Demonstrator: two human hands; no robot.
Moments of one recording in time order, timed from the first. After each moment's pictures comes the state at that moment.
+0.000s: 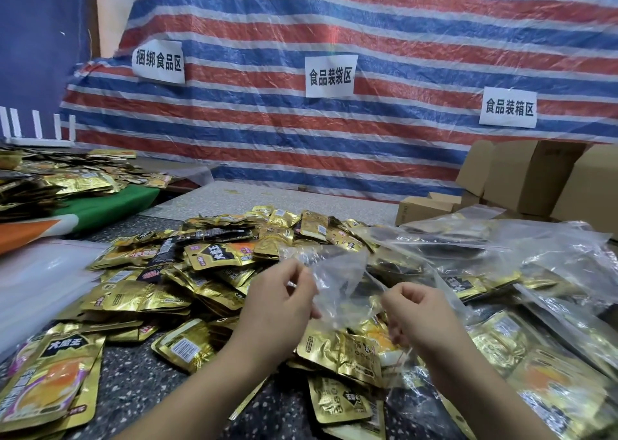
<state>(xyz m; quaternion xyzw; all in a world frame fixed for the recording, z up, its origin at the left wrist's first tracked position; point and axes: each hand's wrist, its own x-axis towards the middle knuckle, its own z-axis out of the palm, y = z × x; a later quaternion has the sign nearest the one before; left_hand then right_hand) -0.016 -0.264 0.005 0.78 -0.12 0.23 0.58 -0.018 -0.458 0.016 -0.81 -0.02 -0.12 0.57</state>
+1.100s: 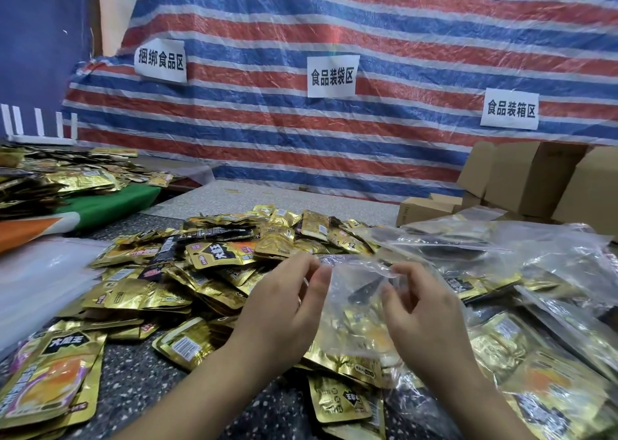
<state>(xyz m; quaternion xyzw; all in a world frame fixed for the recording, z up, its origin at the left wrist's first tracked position) -0.018 -0.262 0.005 0.80 -0.24 0.34 0.44 -0.025 -0.454 0.013 -0.85 -0.11 -0.36 0.36</state>
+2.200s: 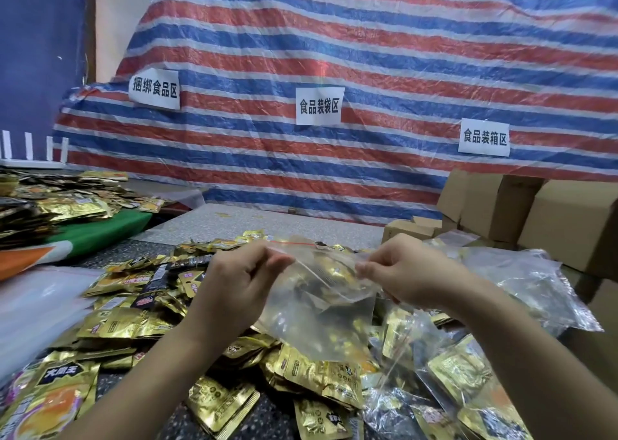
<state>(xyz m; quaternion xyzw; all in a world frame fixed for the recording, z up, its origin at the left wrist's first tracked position) -0.021 -0.224 0.061 0.72 -0.32 0.46 0.41 -0.030 -0.457 0.140 -0.97 -0.16 -0.07 0.19</state>
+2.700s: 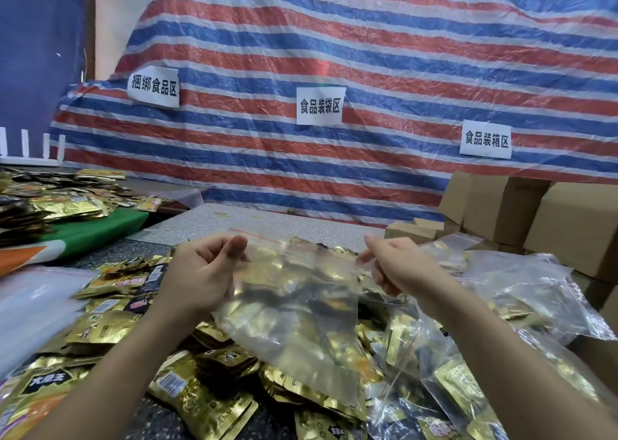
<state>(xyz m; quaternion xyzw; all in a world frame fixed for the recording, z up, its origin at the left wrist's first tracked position) 0.002 -0.191 0.057 0.68 -0.18 0.31 0.64 0.023 -0.458 0.115 -0.89 -0.08 -0.07 0.45</state>
